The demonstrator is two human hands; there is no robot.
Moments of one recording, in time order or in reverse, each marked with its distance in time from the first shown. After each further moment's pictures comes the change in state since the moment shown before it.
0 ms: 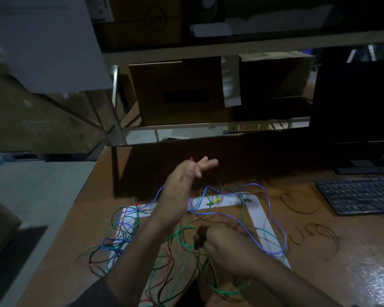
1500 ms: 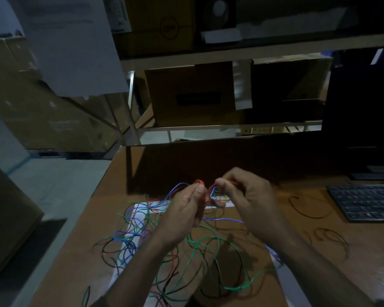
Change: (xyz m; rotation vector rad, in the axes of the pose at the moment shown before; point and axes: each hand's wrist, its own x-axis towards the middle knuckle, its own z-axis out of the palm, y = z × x) left_hand -0.041 0.004 0.006 0.165 0.015 -0.139; right_hand -0.013 -0.024 -0.082 0.382 0.706 -0.203
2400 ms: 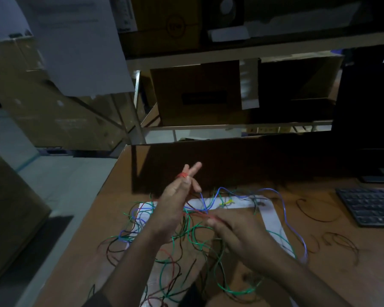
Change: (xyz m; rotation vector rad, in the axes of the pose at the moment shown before) left_hand 0.017 -0.015 -0.032 -0.127 0.051 0.035; right_hand -0.036 0.022 0.028 -0.107 -0.386 0.004
